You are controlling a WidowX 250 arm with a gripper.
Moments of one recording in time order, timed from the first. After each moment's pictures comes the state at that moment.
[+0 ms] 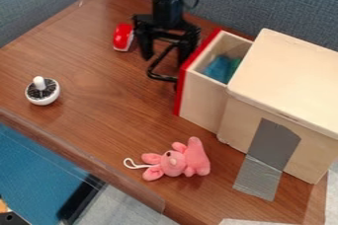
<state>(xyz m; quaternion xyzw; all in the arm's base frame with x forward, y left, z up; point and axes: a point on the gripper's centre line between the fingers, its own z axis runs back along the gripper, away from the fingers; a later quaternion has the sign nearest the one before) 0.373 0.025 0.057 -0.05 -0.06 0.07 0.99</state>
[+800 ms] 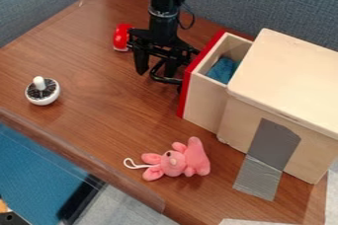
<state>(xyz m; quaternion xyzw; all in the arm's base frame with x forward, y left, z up) 0.365 0.037 0.018 0.00 -0.01 0.08 1.00</state>
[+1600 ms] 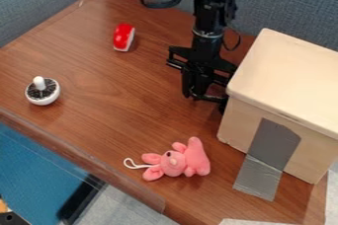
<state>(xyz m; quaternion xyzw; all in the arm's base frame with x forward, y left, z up) 0.365 -0.045 0.020 -0.03 -0.01 0.01 1.00</state>
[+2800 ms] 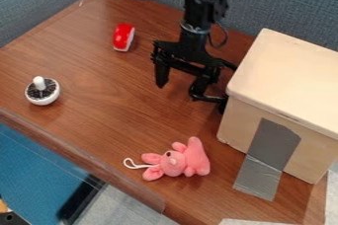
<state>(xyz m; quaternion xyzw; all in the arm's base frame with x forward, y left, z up) 0.350 -0.005 0.032 0.04 -0.01 0.08 1.00</state>
